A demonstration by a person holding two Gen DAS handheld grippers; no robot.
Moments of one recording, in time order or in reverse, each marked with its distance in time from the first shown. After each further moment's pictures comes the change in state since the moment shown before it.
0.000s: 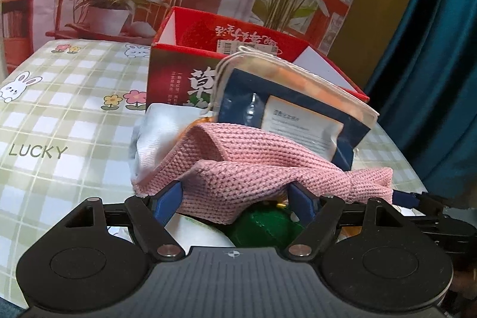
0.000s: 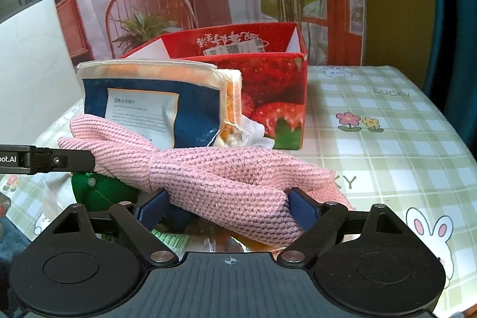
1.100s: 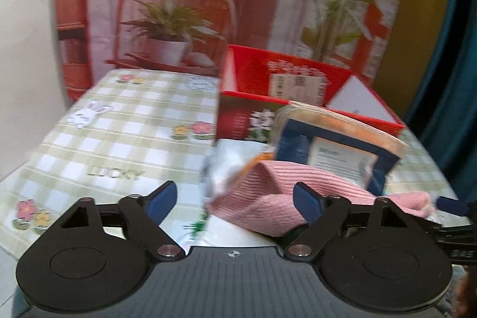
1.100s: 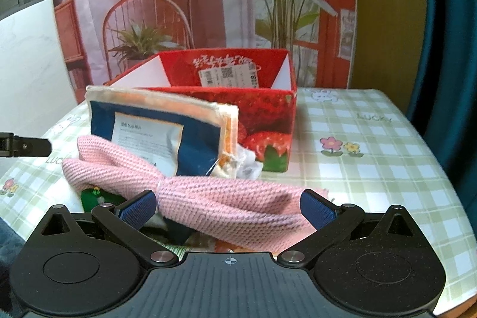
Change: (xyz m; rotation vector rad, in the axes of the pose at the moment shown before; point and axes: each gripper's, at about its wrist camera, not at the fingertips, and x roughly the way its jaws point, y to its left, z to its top) left arm -0.062 -0.002 0.022 0.019 -0.059 0.226; right arm -0.032 0.014 0.017 -0.052 -0.032 -0.064
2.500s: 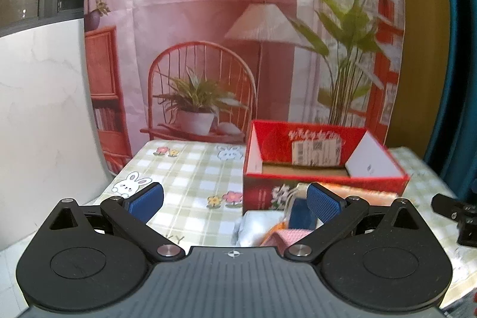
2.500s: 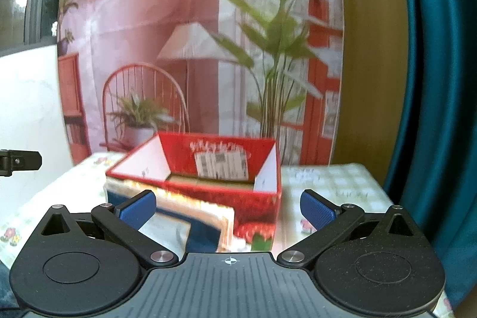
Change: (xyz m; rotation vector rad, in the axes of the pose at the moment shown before) left arm -0.067 -0.022 0.039 0.072 -0.217 0.184; right arm -0.063 0.011 0.046 -0.032 -0.268 -0.064
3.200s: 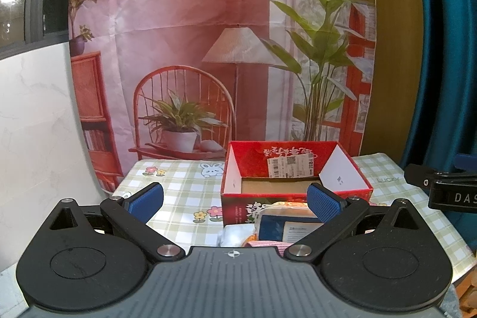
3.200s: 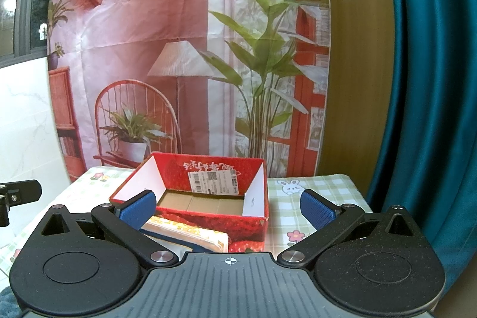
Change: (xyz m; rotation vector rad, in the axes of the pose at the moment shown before) left arm -0.066 -0.014 0.034 0.042 -0.040 -0.072; right arm -0.042 -0.001 0.061 0.046 -0.002 -0.040
